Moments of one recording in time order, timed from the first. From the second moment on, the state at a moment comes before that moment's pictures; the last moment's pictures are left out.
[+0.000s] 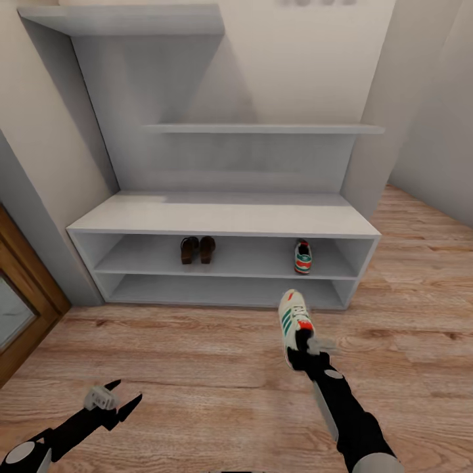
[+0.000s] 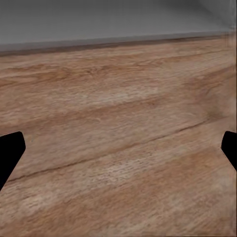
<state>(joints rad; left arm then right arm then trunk) -0.31 0.24 0.38 -0.70 -0.08 -0.26 -0.90 -0.46 0.08 -0.05 -0.91 0.01 0.27 -0.05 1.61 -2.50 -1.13</state>
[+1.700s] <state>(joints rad) -0.31 0.23 0.29 -0.70 -0.17 -0.26 -0.96 -0.95 0.15 -0.05 -0.46 0.01 0.41 -0.25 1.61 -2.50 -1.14</state>
